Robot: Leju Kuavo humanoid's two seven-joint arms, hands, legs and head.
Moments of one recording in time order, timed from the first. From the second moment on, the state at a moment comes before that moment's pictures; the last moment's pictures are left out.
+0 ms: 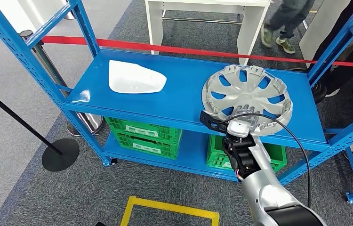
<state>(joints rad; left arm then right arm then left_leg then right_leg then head) -0.07 -0.08 0.18 -0.15 -0.96 0.11 0.20 -0.78 0.17 0.14 -0.23 1.50 0.20 0.36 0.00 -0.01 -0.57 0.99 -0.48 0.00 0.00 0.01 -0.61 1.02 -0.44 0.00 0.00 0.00</state>
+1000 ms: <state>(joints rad) -0.07 -0.09 0.19 -0.15 -0.97 0.11 0.20 -0.78 0.17 0.13 -0.23 1.49 0.15 0.28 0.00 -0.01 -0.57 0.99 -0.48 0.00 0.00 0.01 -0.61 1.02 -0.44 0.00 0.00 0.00</state>
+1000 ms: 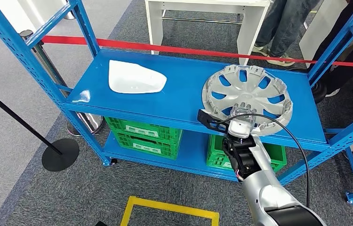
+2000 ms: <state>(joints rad) -0.07 -0.11 0.24 -0.15 -0.95 0.13 0.19 -0.72 0.19 0.13 -0.23 1.51 0.16 0.25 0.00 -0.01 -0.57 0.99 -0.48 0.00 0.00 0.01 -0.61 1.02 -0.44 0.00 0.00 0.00</state>
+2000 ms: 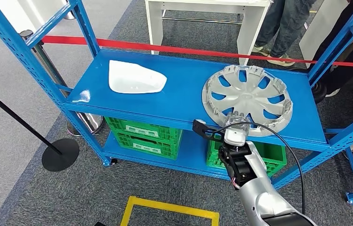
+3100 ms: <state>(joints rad) -0.07 -0.11 0.29 -0.15 -0.95 0.13 0.20 -0.70 0.21 0.17 -0.23 1.54 0.09 0.23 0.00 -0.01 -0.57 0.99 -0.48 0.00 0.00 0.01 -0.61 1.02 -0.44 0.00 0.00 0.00</state>
